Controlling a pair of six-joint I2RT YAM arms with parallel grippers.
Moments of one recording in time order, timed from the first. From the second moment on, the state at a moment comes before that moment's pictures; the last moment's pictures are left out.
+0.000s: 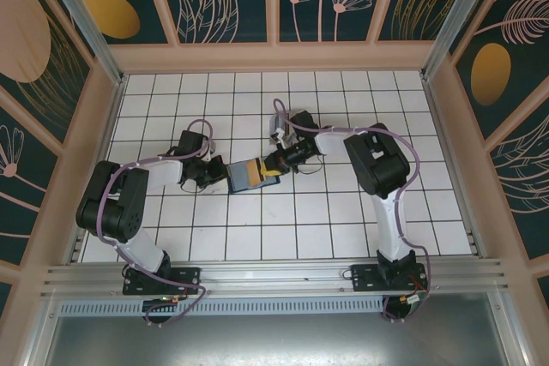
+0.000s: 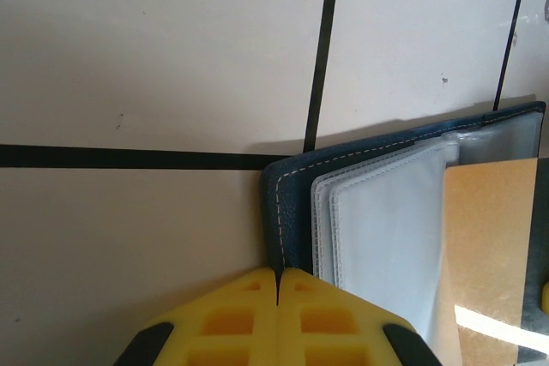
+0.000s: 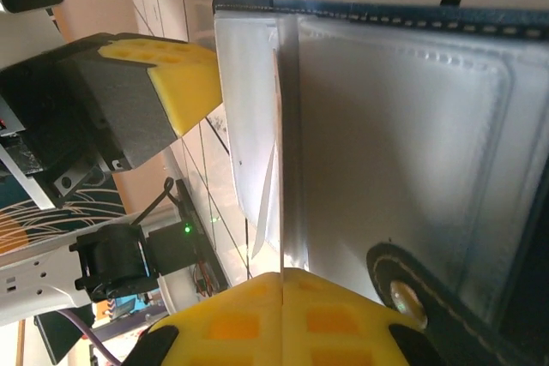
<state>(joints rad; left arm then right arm) -0.25 1.67 0.74 -0.14 0.42 -0.60 0.54 2.17 1.32 -0.29 -1.06 0.52</state>
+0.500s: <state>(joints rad) -0.25 1.67 0.74 -0.14 0.42 -0.60 0.54 2.19 1.33 -0.27 -1.07 0.52</state>
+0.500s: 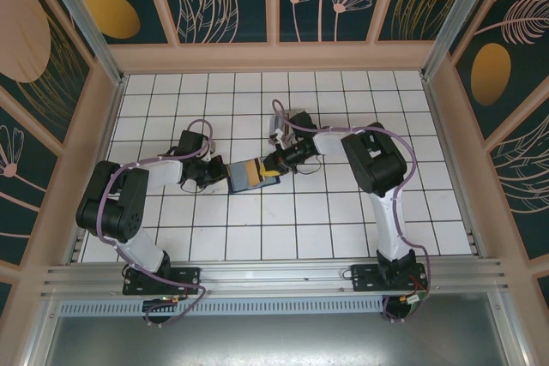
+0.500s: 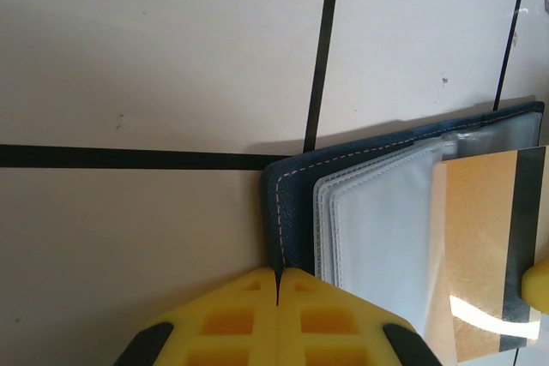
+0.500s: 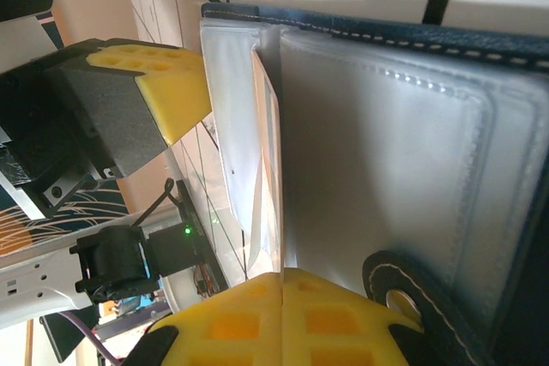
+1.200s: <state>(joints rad) -0.25 1.67 0.73 -0.13 0.43 -0.61 0.63 2.22 1.34 -0.17 -1.02 0.62</state>
